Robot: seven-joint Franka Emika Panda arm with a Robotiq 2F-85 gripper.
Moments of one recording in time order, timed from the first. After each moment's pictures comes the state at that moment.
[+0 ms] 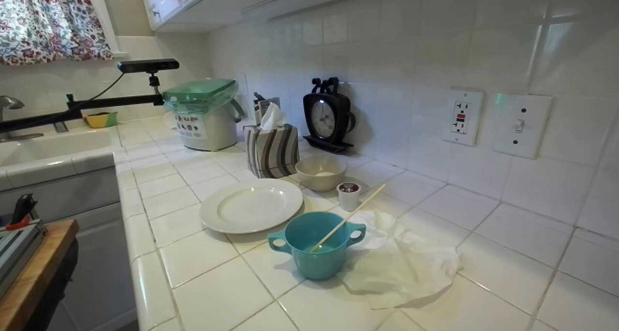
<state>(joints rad) -0.26 -0.66 -0.59 -2.13 -0.20 2.06 -0.49</state>
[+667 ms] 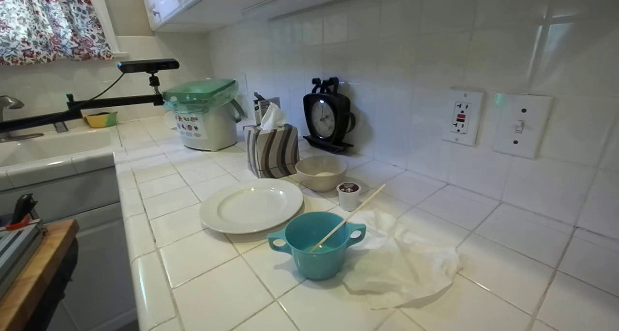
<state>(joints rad) -0.27 -0.66 -0.53 -2.08 -0.24 1.89 -0.55</state>
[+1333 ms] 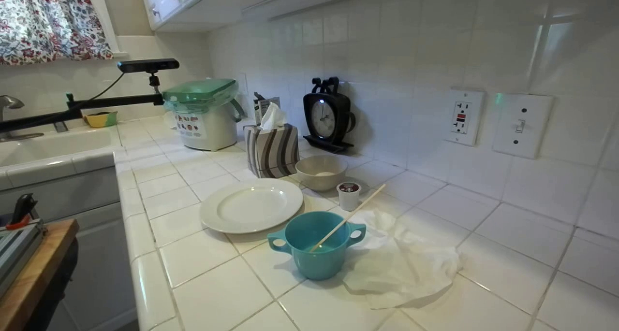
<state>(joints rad) -0.24 -0.68 -0.32 -2.09 -0.22 1.77 -0.36</state>
